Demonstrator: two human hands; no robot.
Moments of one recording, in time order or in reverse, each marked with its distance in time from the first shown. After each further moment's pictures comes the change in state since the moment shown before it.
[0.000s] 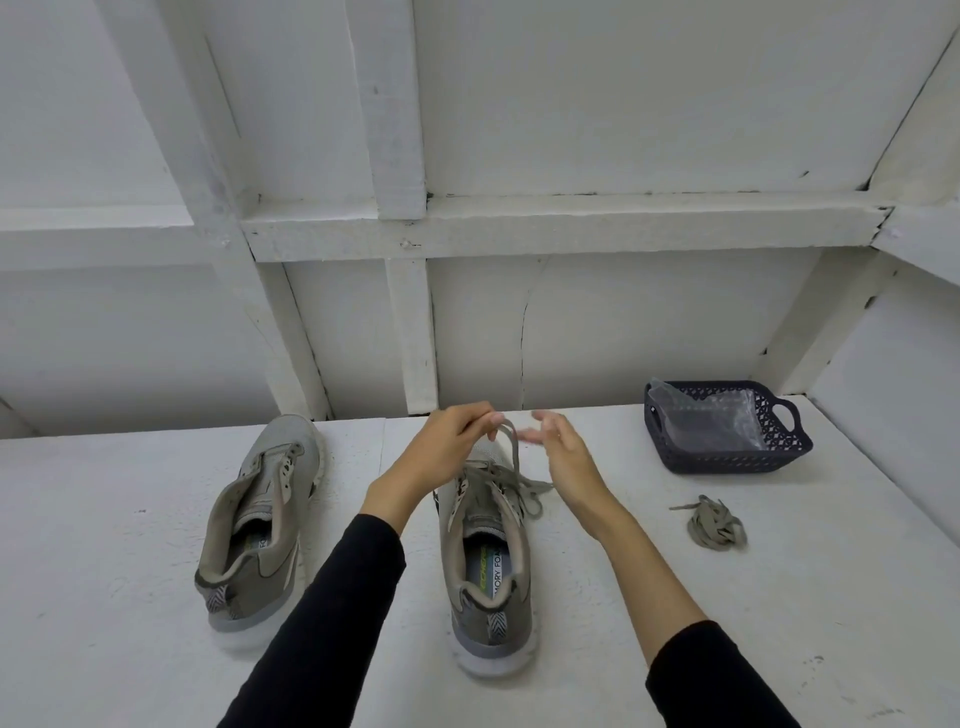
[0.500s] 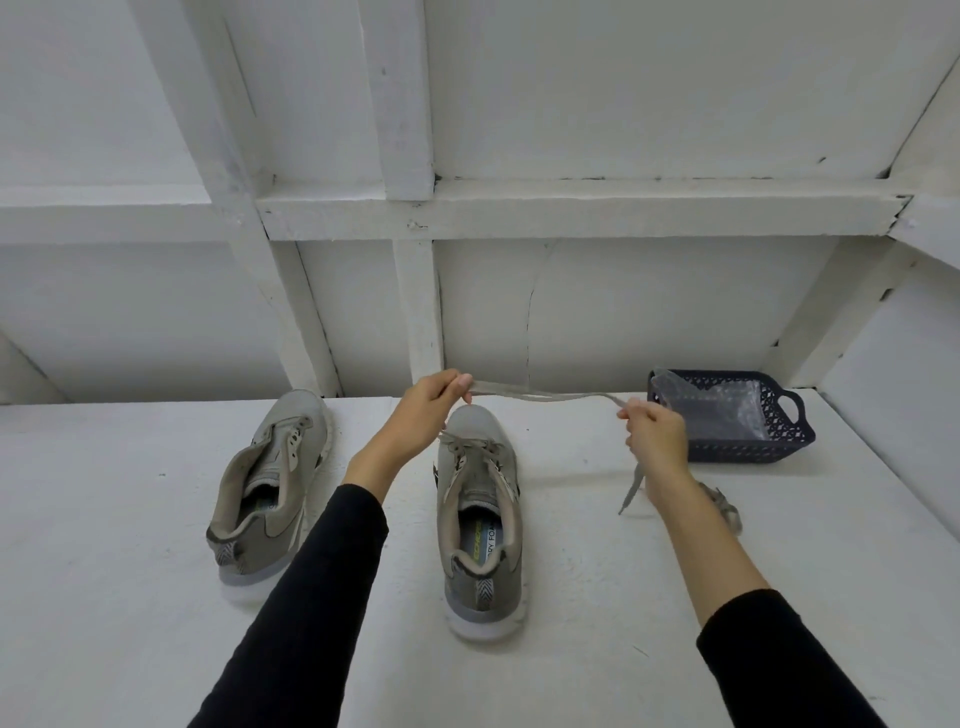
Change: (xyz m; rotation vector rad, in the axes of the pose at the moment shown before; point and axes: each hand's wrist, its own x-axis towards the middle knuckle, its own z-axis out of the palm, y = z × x) left_hand -0.009 0.002 -0.014 -0.137 0.124 -0.128; right_hand 0.017 0.025 -0.077 0.068 0.453 0.214
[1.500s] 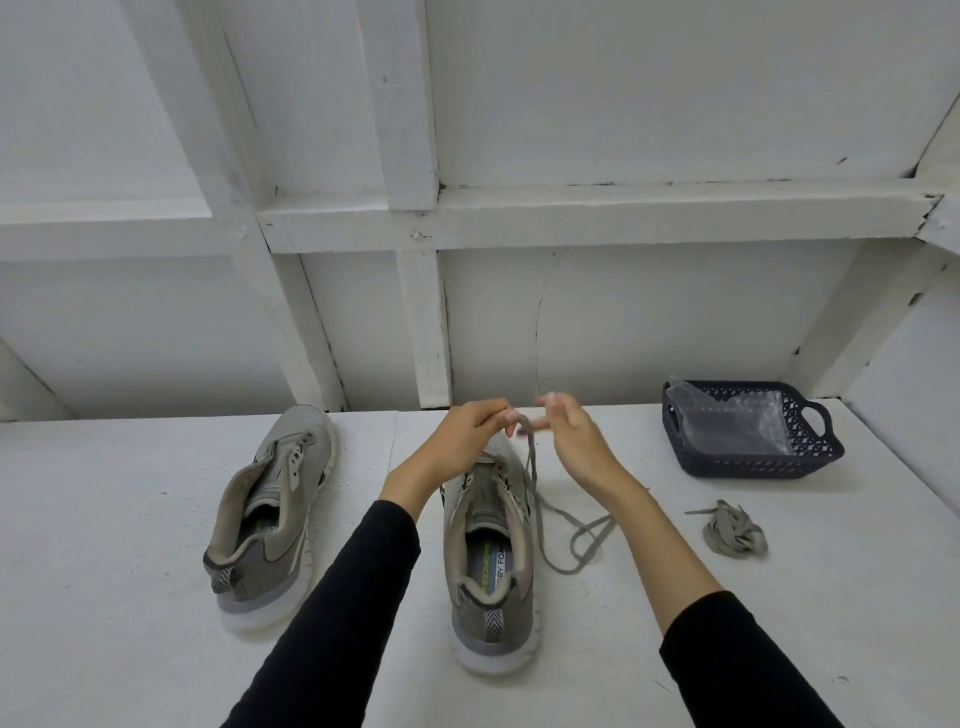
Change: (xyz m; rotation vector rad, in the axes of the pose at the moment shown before) left_hand 0.016 -0.004 0.030 0.087 -0.178 0.072; right_hand -0.028 -0.019 0.062 -0.193 -0.511 -0.321
